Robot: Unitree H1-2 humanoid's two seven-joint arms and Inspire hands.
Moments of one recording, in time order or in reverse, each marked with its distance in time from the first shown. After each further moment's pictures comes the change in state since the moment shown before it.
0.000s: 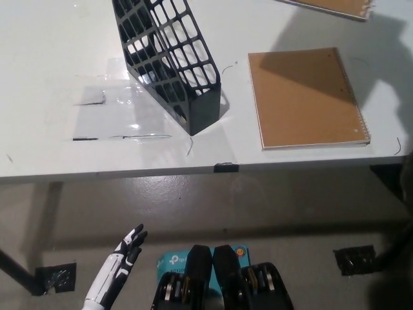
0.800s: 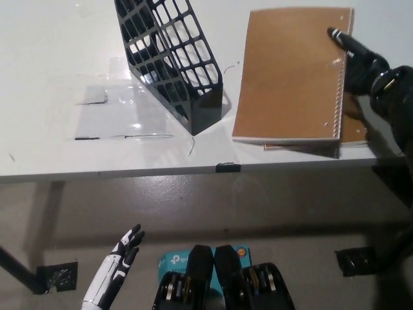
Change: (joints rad) left_arm 0.009 -0.006 0.017 0.003 -0.001 -0.030 0.001; right_arm 0.133 -0.017 0.190 0.496 -0.105 -0.133 0.036
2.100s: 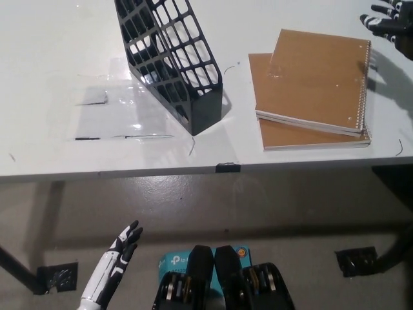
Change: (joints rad) left_arm -0.013 0.000 0.009 0.000 -0.002 -0.005 0.000; right_arm -0.055 -0.185 0.495 -0.047 -0.319 -0.192 0.256
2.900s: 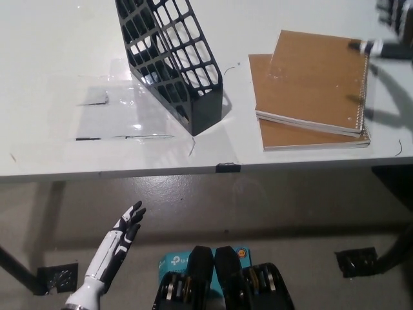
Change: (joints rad) left_arm -0.092 0.000 0.000 0.044 0.000 0.016 0.000; right_arm 0.474 0.019 -0.016 -0.798 -0.039 -0.025 -0.021
